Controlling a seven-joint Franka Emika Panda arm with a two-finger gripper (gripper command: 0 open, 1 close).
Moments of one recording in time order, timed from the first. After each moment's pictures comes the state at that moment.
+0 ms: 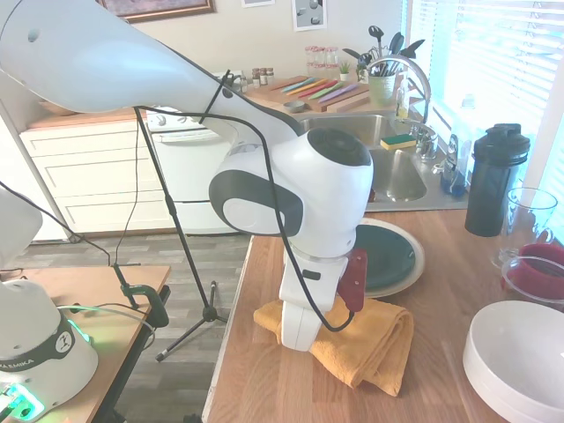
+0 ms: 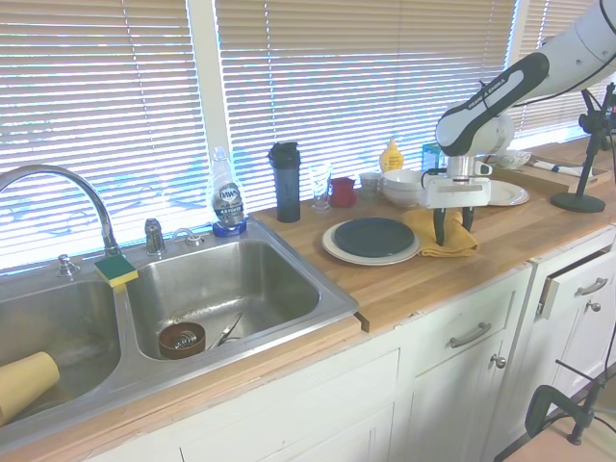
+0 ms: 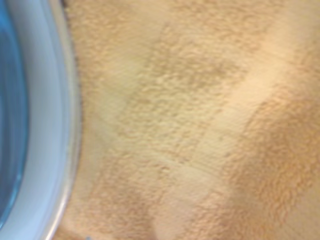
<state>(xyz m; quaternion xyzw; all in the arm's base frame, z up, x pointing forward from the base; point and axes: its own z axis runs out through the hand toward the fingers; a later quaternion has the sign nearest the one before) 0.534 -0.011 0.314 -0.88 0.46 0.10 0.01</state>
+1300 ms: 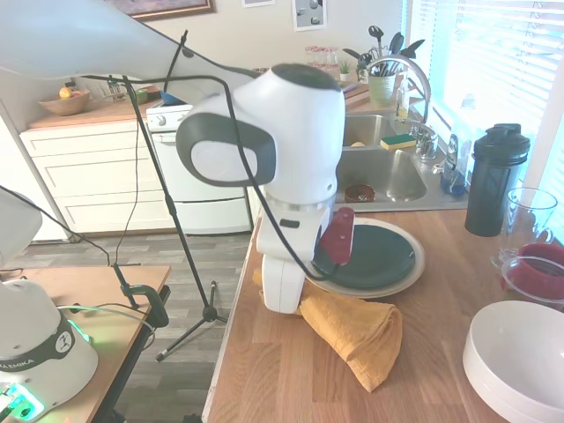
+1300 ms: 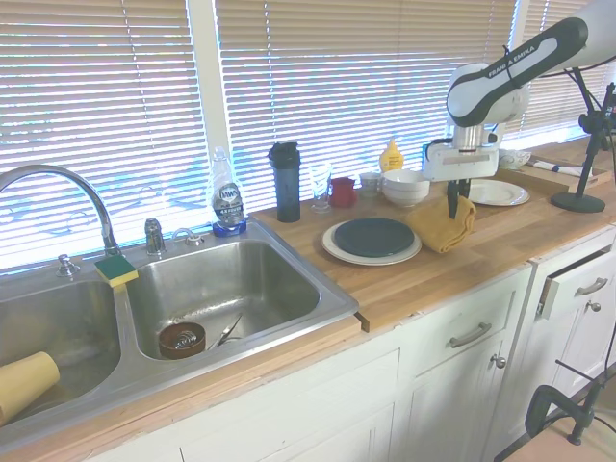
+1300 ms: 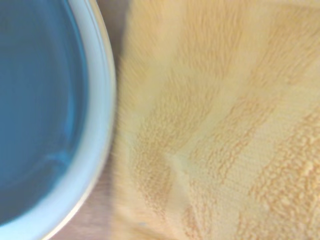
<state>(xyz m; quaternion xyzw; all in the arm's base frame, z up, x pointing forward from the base) 0.523 -0.004 0.404 -0.89 0.46 0.05 0.00</state>
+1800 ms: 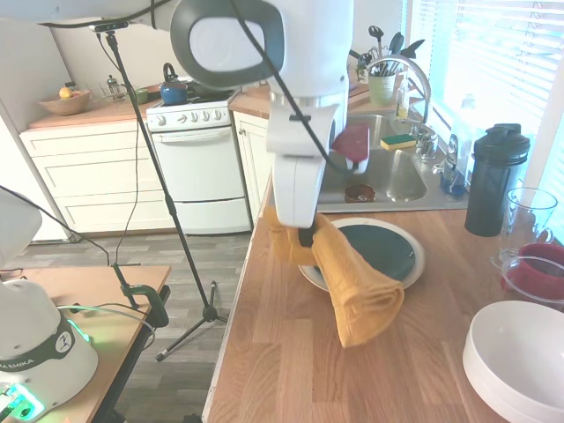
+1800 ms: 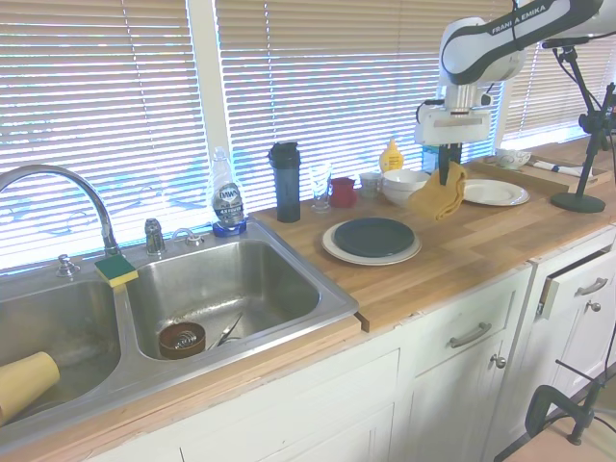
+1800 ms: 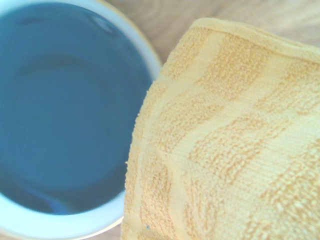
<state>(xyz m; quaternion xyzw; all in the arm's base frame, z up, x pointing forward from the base) 0.535 0.042 0.502 -0.89 0.45 0.02 0.00</state>
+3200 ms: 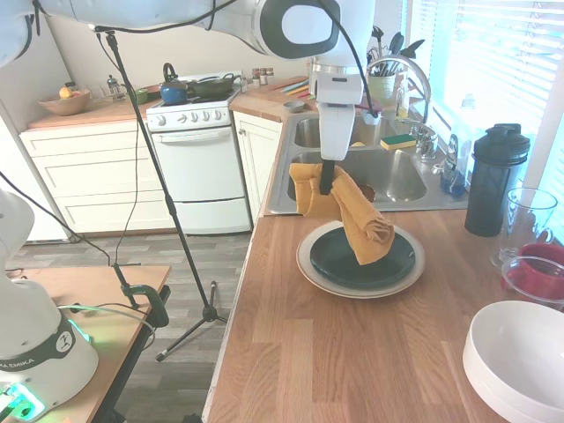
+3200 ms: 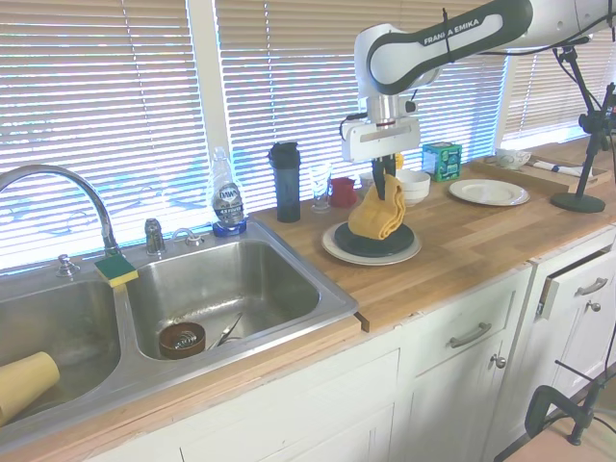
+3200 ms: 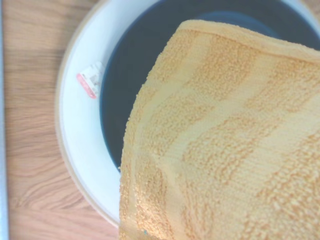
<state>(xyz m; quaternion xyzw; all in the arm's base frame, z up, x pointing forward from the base) 0.579 0.204 0.459 -0.92 0.40 0.04 -0.05</state>
